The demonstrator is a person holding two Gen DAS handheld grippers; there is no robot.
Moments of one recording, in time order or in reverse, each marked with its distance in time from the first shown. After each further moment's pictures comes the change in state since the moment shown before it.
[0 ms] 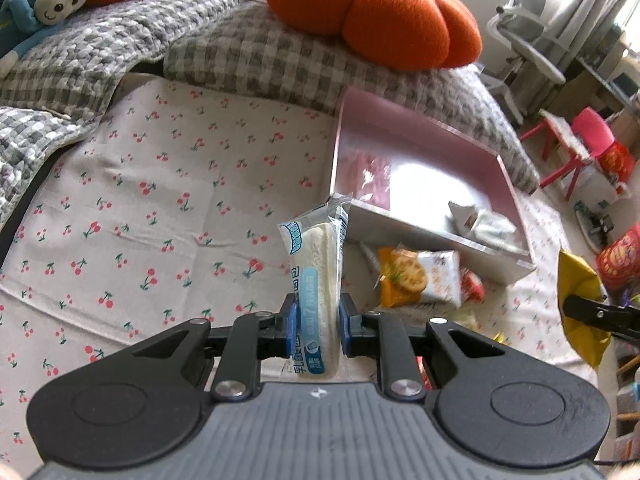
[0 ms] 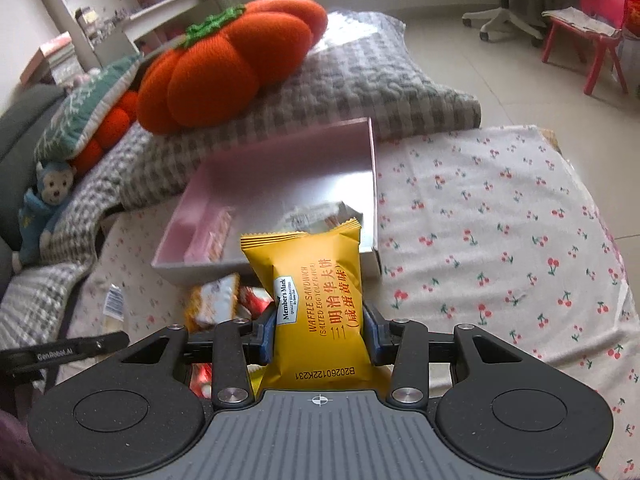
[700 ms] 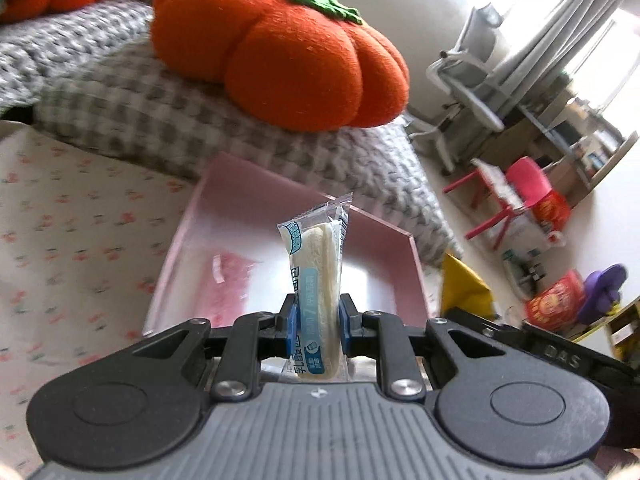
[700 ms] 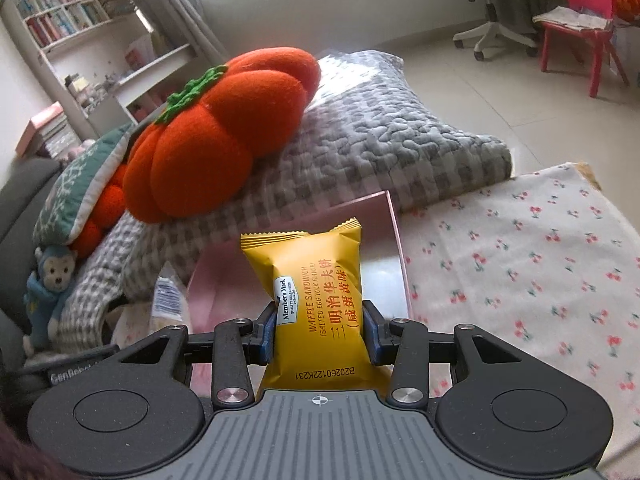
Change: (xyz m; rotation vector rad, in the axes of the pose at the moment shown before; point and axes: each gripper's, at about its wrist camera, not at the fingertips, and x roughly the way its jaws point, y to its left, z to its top) left arm 0.066 -0.063 0.064 -0.034 -0.113 -0.260; right arm 0.057 -0.005 0.061 0.121 -0.142 0.067
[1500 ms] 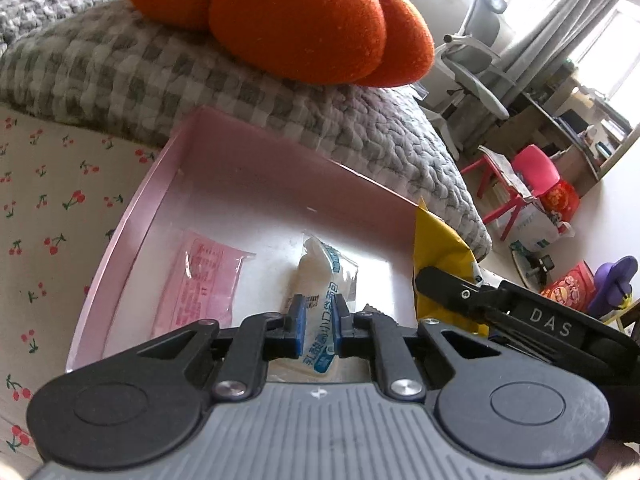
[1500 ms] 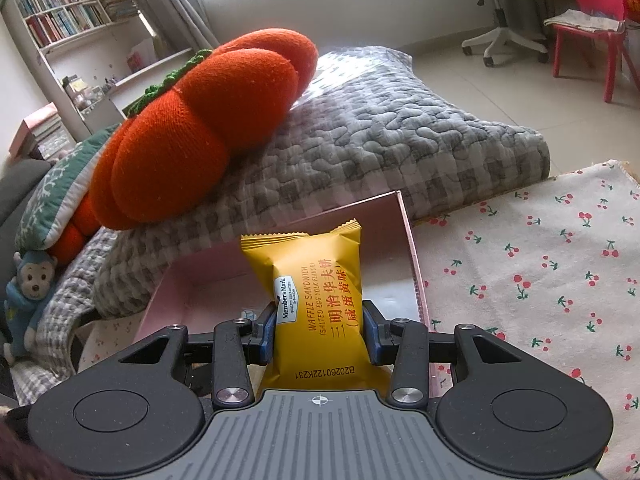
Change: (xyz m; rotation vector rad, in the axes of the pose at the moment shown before) left arm 0.049 0.011 -0.014 0.001 0.029 0.004; right arm 0.070 -0.012 -0.003 -0.023 -0.037 0.010
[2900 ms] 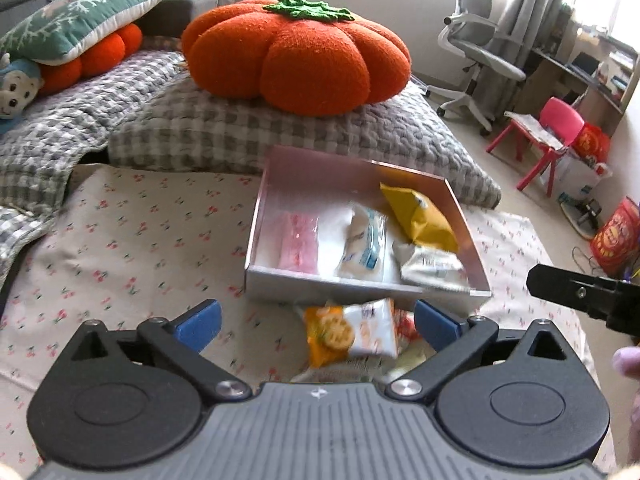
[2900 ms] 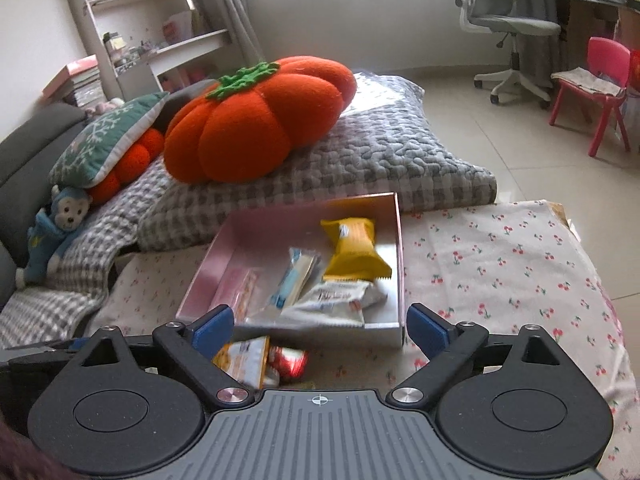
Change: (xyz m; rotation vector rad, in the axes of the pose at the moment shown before) left arm -0.124 -0.036 -0.037 0.213 -0.020 0.255; right arm -0.150 0.050 -0.034 -0.188 0.022 -0.065
